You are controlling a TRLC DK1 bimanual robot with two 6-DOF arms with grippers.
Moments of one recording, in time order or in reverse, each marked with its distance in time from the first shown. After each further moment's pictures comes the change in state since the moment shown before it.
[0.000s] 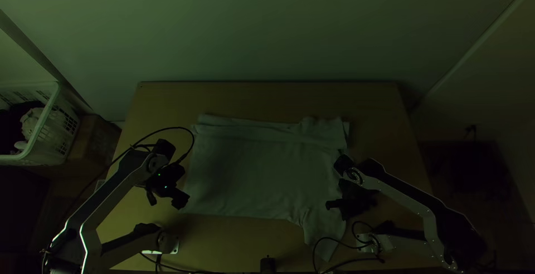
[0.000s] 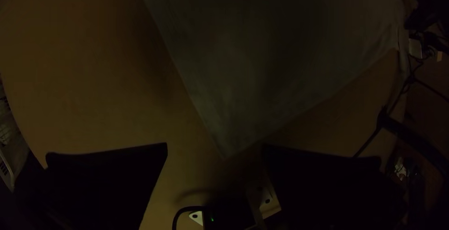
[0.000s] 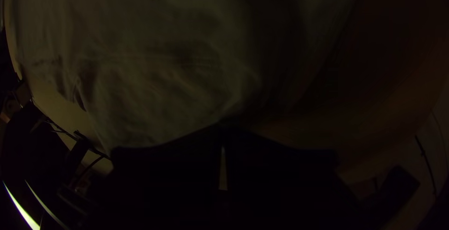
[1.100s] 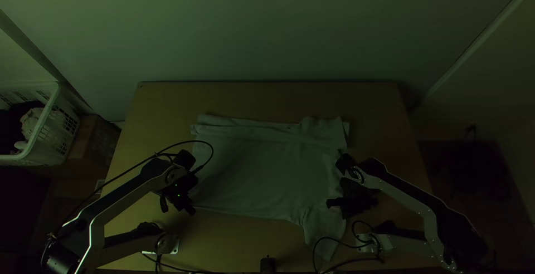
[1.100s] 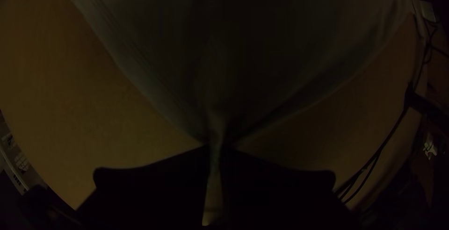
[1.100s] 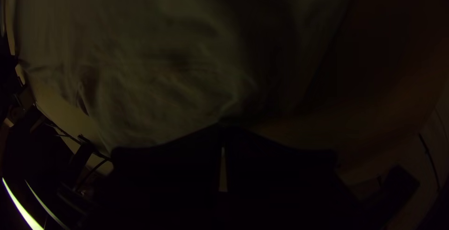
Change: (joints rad) left arm -0.211 0.053 -0.108 0.155 -0.078 -0.046; right arm -0.037 -0.005 0.000 0.006 0.000 -0.006
